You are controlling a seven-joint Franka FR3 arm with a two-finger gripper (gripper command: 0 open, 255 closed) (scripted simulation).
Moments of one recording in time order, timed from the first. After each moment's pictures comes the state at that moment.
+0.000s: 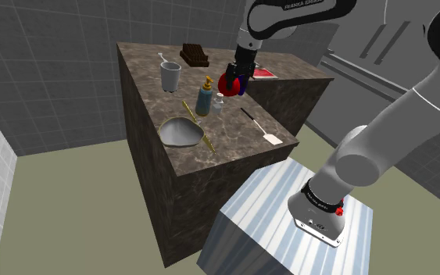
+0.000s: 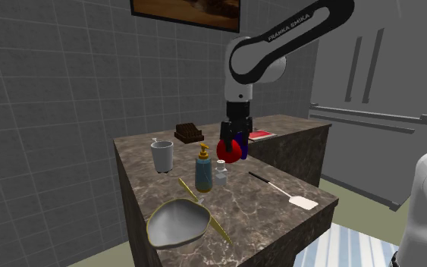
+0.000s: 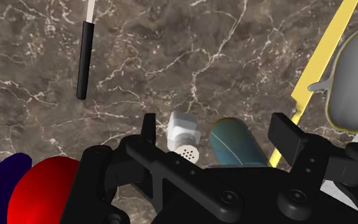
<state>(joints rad) -0.04 -0.18 -0.07 -2.21 0.00 2.00 0.03</state>
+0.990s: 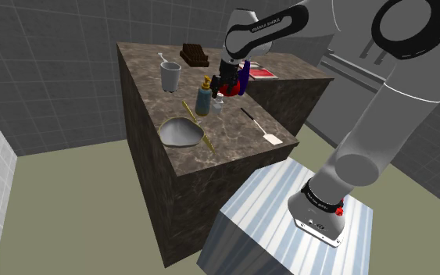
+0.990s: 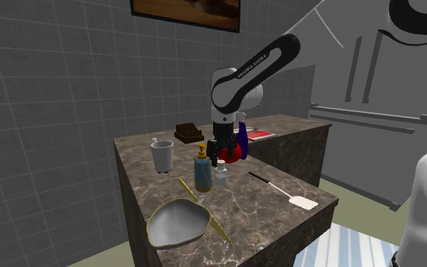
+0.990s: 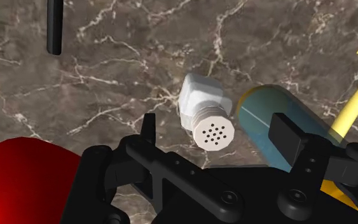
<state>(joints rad) -0.05 0.09 -0.08 -2.12 0.01 2.21 0.00</state>
